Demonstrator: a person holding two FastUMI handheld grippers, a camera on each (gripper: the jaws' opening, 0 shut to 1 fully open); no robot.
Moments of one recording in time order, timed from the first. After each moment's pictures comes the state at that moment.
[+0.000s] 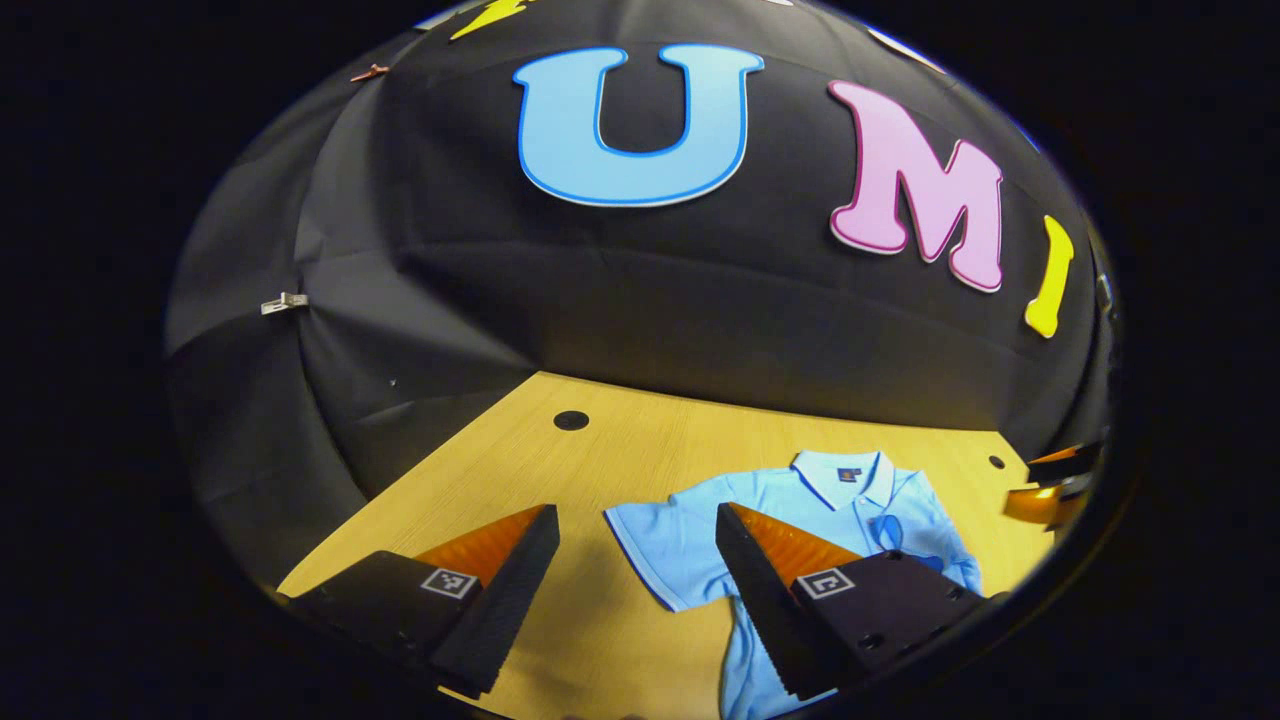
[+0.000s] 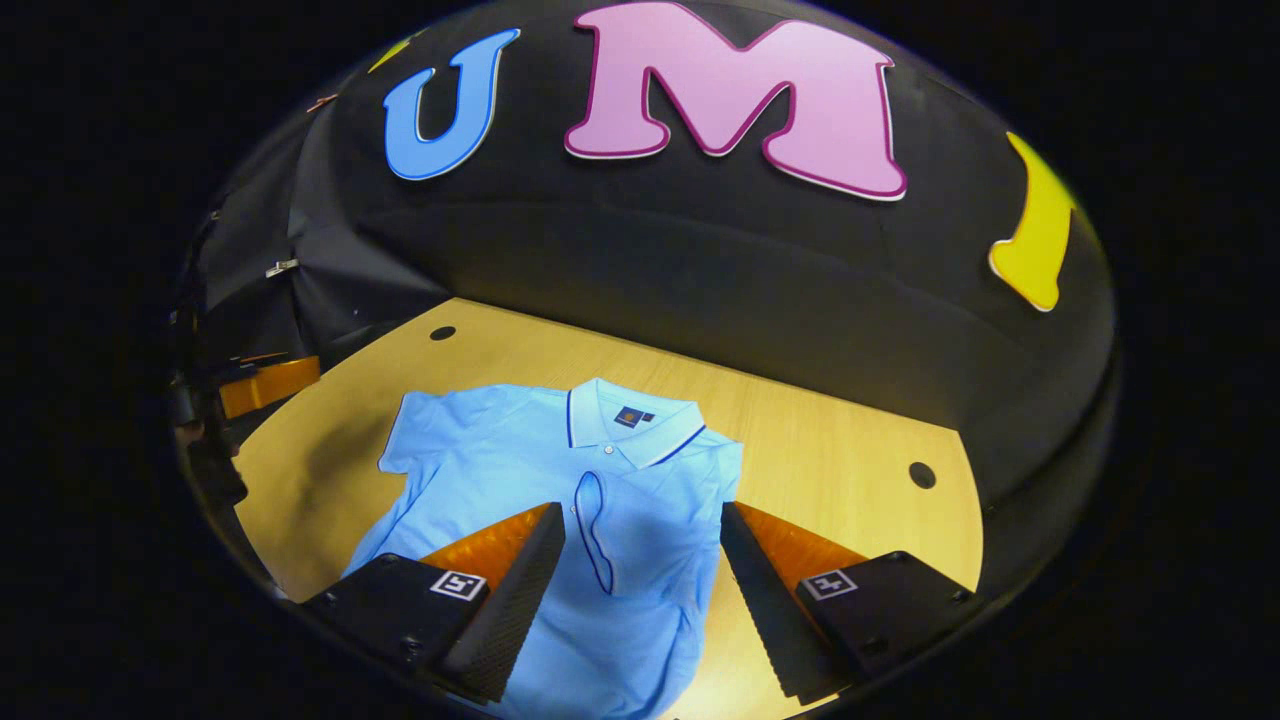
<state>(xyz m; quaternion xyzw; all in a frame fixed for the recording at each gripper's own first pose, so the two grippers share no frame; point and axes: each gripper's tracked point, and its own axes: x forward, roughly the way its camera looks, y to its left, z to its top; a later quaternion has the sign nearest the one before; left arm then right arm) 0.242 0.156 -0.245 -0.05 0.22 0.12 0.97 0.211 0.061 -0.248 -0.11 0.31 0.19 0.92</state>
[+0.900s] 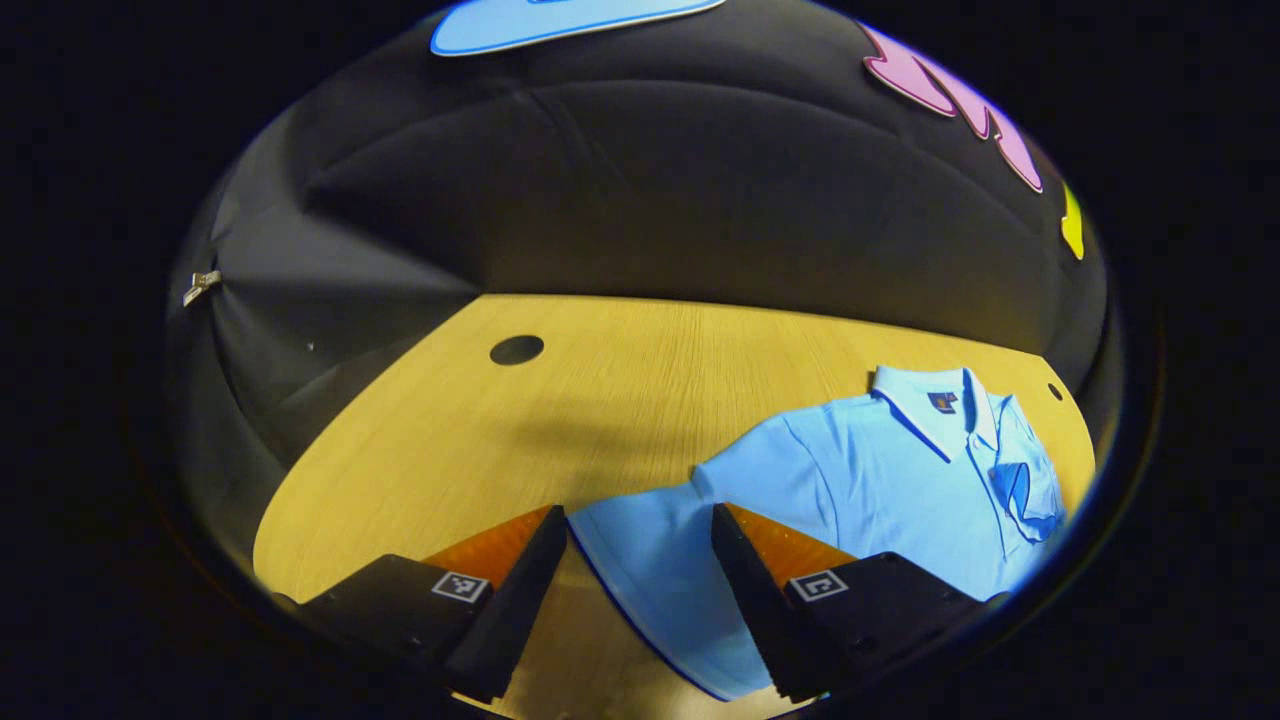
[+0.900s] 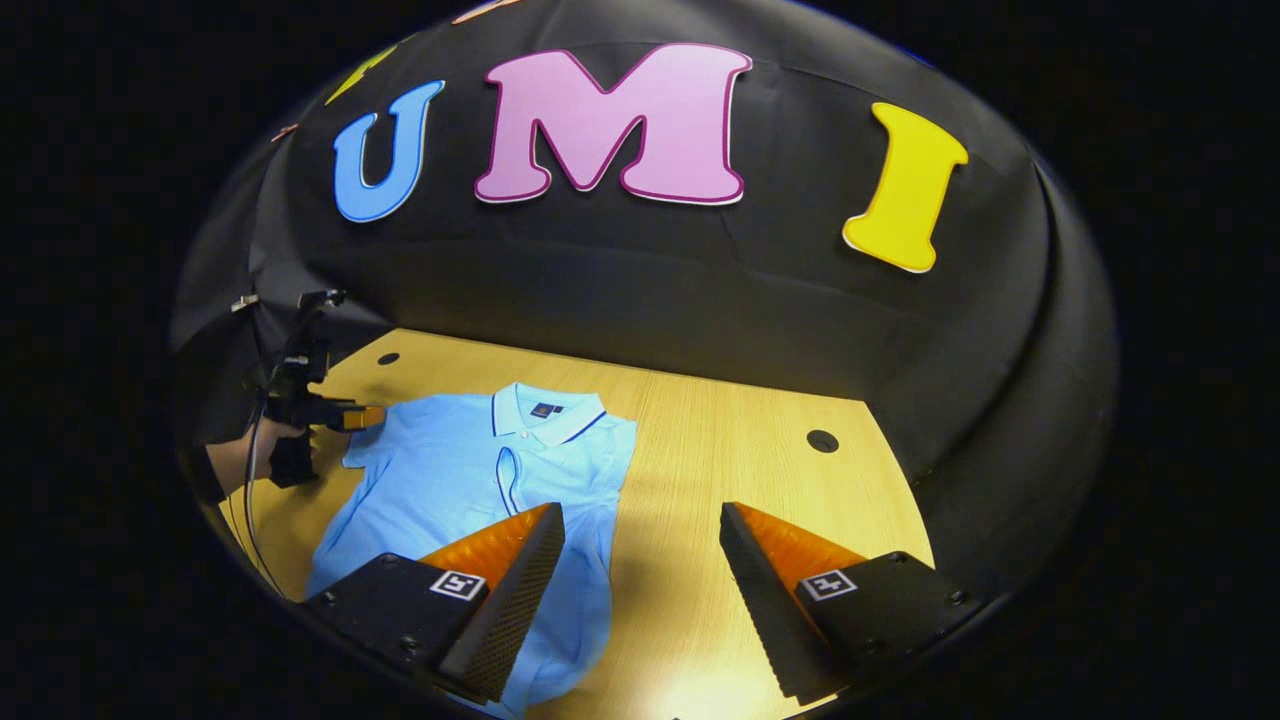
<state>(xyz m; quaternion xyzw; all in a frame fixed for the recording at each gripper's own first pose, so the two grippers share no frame) 0.336 0.175 -0.392 -0.03 0.34 0.09 0.94 0.171 -0.037 -0.226 -0.08 0.28 0.10 0.95</state>
